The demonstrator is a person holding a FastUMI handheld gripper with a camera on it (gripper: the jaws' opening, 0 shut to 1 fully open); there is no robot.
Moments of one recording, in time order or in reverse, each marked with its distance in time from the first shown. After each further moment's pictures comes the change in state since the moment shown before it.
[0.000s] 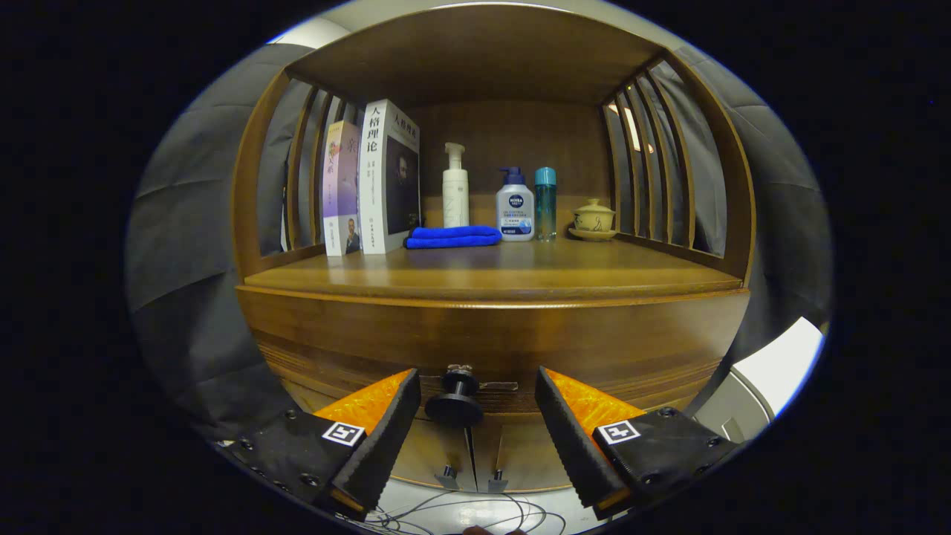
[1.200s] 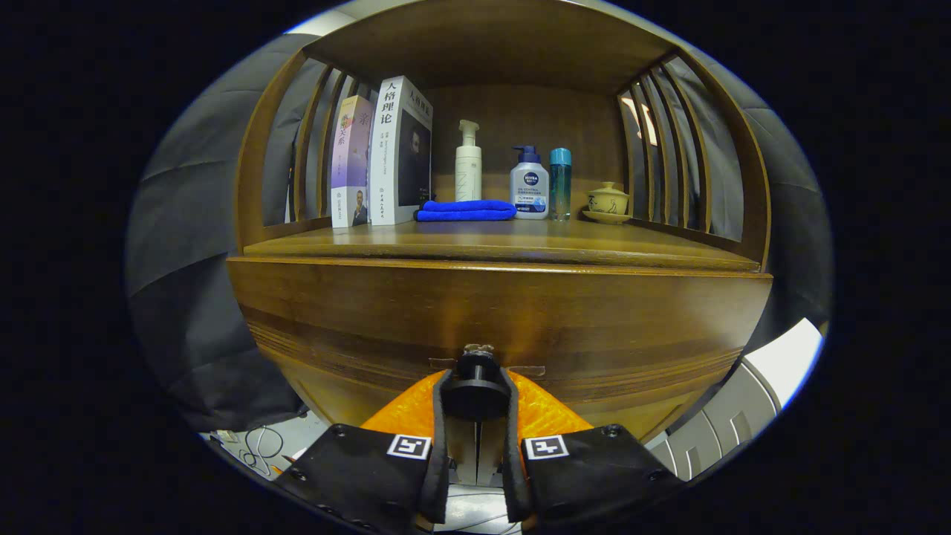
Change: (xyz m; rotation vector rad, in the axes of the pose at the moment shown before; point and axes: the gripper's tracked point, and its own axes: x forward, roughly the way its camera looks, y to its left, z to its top) arm -0.003 0.010 -0.026 -0.039 0.024 0.017
